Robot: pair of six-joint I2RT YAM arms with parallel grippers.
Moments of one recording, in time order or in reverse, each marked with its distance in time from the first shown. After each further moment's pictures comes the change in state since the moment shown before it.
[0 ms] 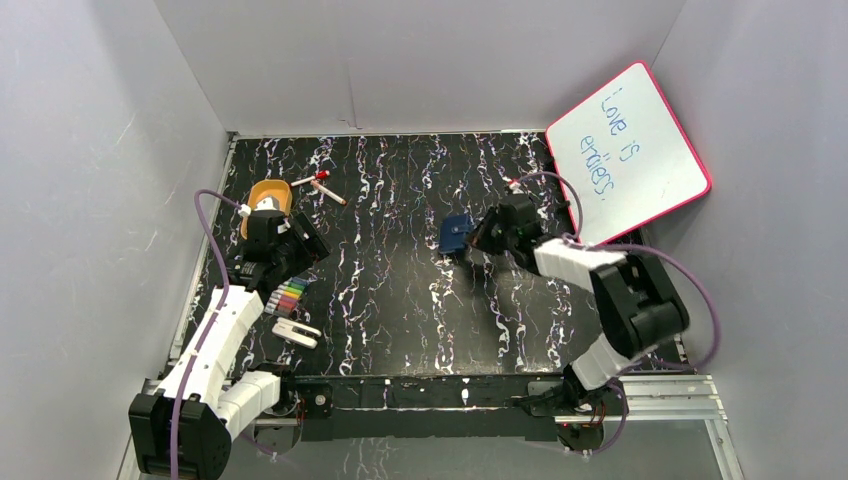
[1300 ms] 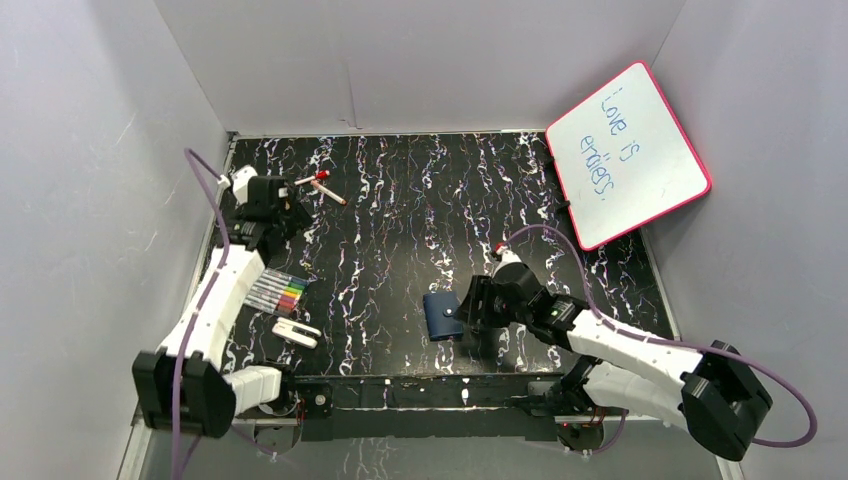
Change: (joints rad) left arm 0.003 0.163 0.241 -0.109 -0.375 -0.010; right arm 0.397 -0.668 -0.432 -0.334 0.101 0.024
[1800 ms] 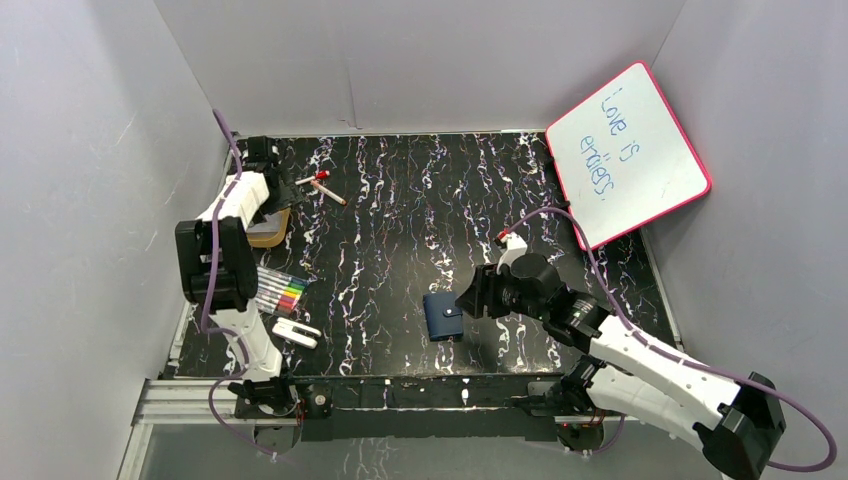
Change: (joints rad) left arm 0.185 0.706 0.434 0.027 0.119 0.222; right arm 0.002 -0.160 0.130 -0.114 -0.004 -0.196
